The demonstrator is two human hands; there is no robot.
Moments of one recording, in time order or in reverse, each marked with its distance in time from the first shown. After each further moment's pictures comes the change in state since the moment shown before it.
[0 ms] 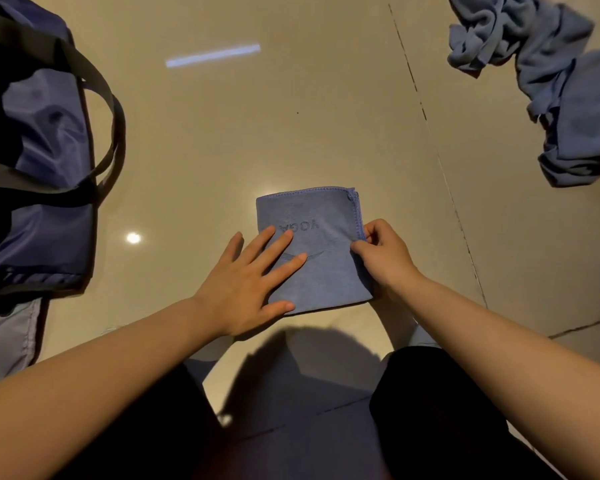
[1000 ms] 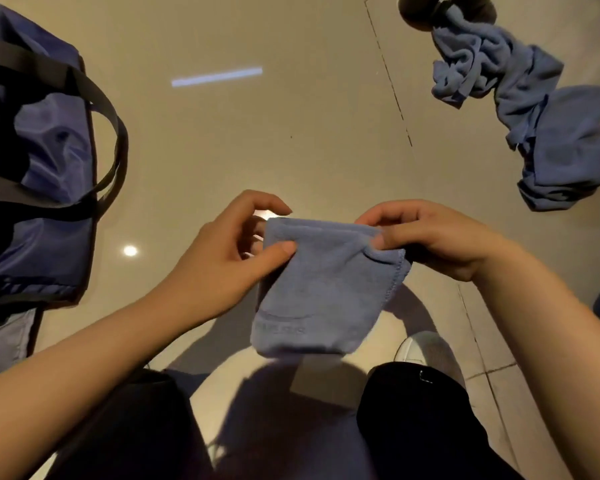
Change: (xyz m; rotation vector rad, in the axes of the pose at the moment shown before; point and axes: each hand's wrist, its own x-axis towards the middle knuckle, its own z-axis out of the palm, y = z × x) left_hand 0.000 0.033 -0.130 -1.236 0.396 -0.329; right_hand -0.026 -0.082 -0.099 0.207 -0.682 -0.146
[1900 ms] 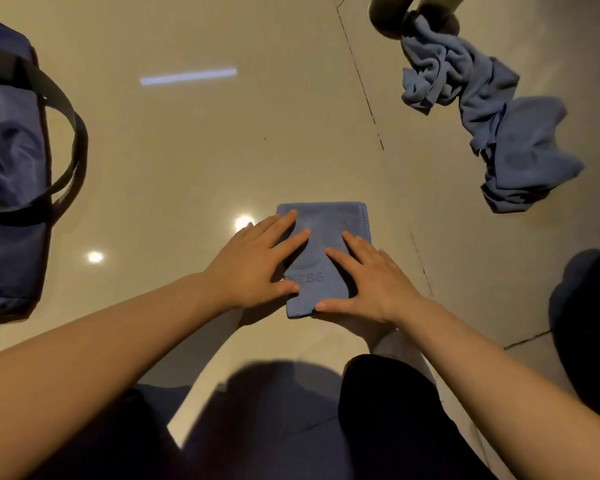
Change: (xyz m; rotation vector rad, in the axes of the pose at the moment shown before) left_hand 0.064 -0.095 0.041 0.977 -0.399 0.308; right_hand 0.021 0.104 0.008 -1.216 0.268 0.136
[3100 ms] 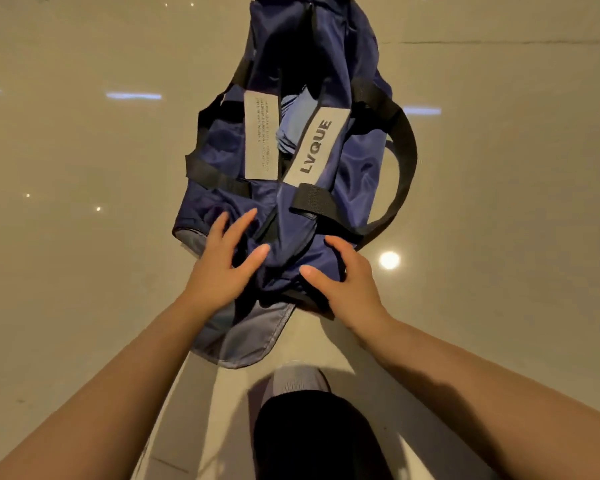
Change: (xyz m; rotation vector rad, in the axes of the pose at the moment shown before) left_hand -0.318 -0.189 -0.073 -0.515 0.648 -1.024; right_hand 0.121 -0.398 0.041 1.034 -0.028 -0.289
